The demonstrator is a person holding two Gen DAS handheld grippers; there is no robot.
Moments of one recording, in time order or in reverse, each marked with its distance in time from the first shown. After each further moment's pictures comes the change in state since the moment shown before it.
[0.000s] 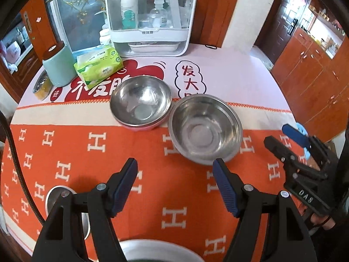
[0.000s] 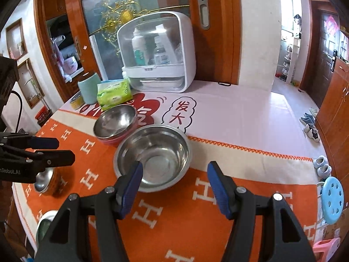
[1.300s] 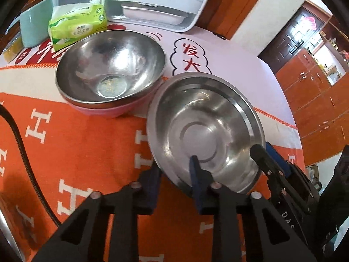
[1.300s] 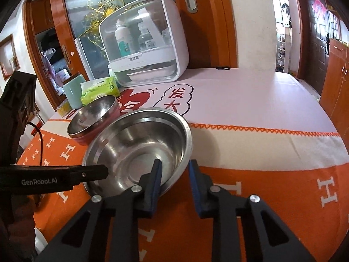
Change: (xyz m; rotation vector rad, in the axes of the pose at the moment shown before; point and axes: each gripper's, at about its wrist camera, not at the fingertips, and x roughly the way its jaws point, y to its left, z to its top) left arm 0.122 0.005 -0.011 -0.147 0.023 -0.141; right arm 0.074 -0.011 -0.038 0.108 -0.040 0.026
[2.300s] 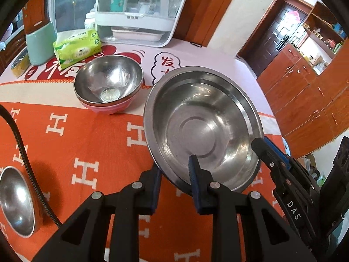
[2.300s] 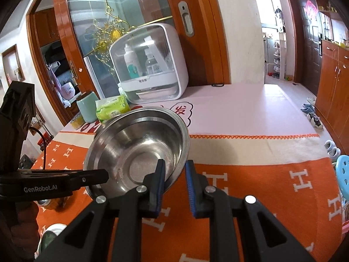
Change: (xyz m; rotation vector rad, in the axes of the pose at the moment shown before) left arm -0.085 -0.027 -0.029 0.078 -0.057 -0.038; right arm -0.091 0.015 0.000 0.021 -0.089 0.005
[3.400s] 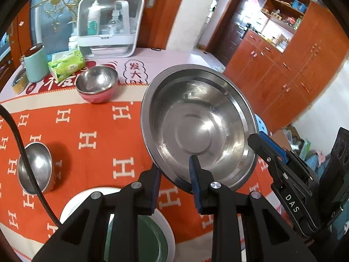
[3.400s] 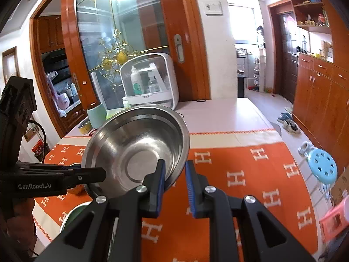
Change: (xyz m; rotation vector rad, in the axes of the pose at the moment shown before) left arm -0.125 -0.030 -0.094 0.203 -0.020 -0.126; right arm -0.148 0.056 -0.057 0.034 -0.093 -0.141
